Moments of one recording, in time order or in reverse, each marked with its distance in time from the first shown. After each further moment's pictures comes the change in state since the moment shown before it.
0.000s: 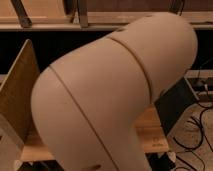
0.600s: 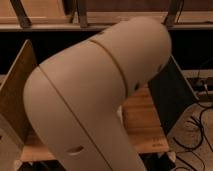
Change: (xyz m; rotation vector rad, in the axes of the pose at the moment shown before) arm -0.010 -0.017 0.041 0.047 -0.092 0.018
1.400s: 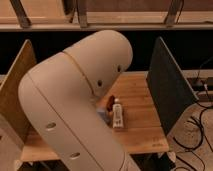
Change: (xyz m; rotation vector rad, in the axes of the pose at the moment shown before) arm 0.008 0.017 0.058 0.004 -0.095 0.090
